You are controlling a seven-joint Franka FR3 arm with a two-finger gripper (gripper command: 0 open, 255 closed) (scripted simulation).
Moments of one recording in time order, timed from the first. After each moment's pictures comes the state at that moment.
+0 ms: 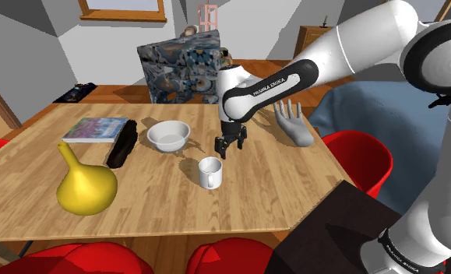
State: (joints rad) arm 0.11 0.36 0.19 -1.89 -0.05 2.14 0.25
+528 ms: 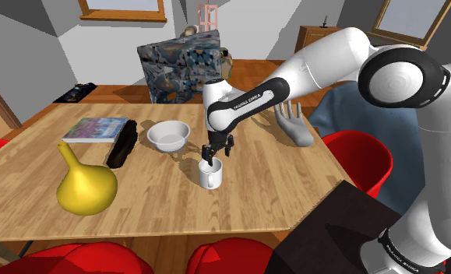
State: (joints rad) arm 0.15 0.57 0.18 -1.70 -0.07 2.16 0.30
